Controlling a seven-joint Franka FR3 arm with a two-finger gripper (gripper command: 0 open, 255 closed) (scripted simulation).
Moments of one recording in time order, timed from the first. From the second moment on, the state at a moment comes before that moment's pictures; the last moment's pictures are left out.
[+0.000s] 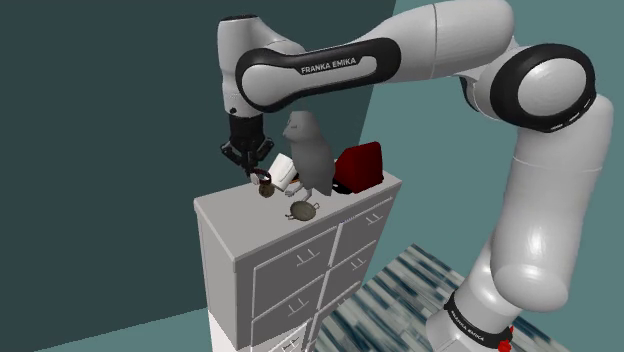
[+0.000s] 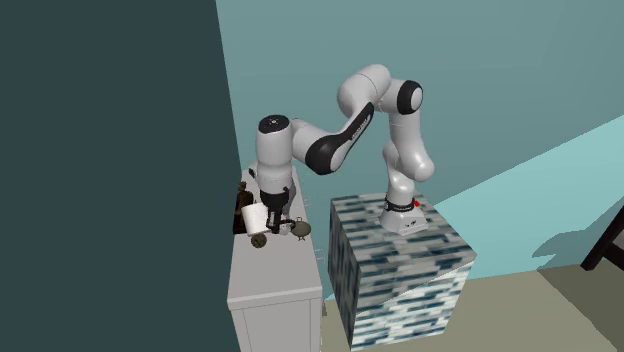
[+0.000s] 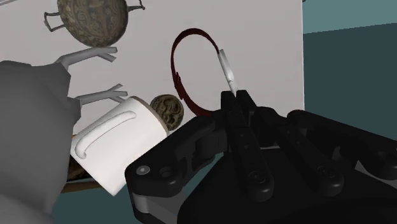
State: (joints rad) arm 0.19 0.27 0.38 -1.64 -0.23 1.87 0.88
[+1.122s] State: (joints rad) arm 0.08 -0.09 0.31 -2.13 -0.10 2.05 0.69
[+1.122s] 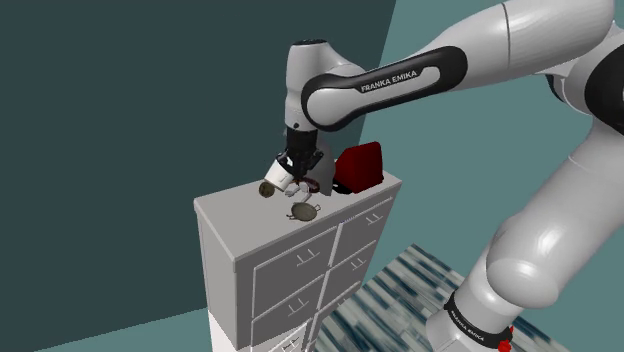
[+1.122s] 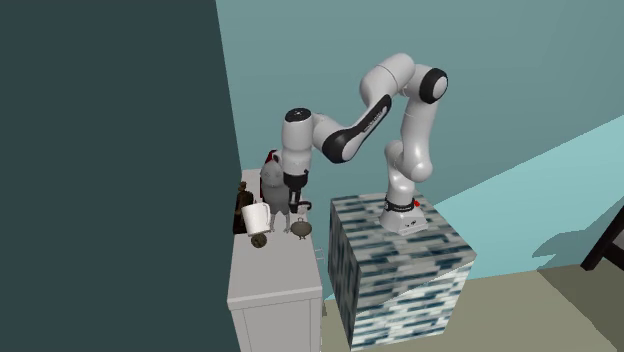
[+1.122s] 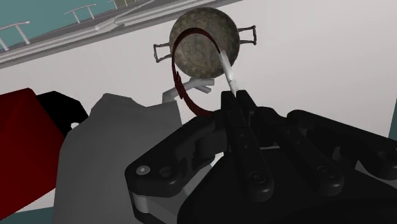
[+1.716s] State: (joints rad) arm 0.08 -0.09 0.32 -2.17 -0.13 2.16 0.72
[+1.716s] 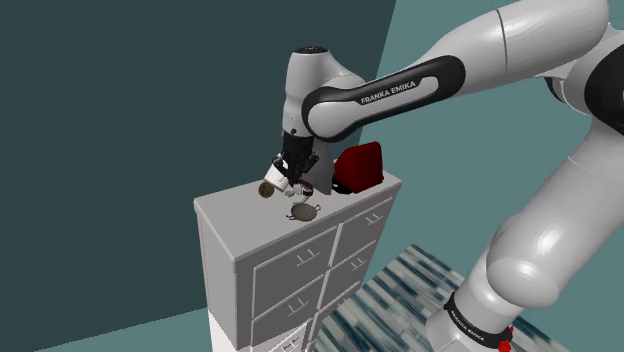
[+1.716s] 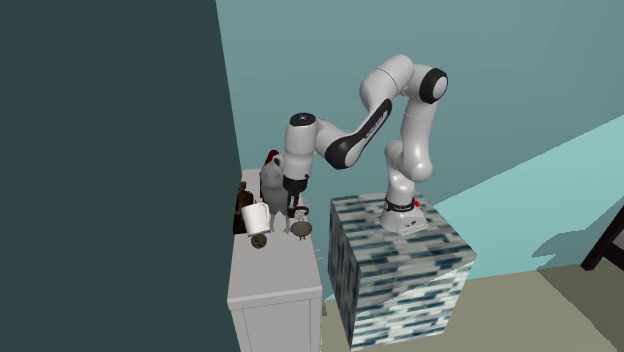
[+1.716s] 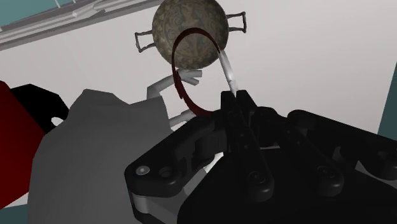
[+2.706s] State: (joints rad) arm 0.07 -0.07 0.33 -2.18 -0.12 2.24 0.71
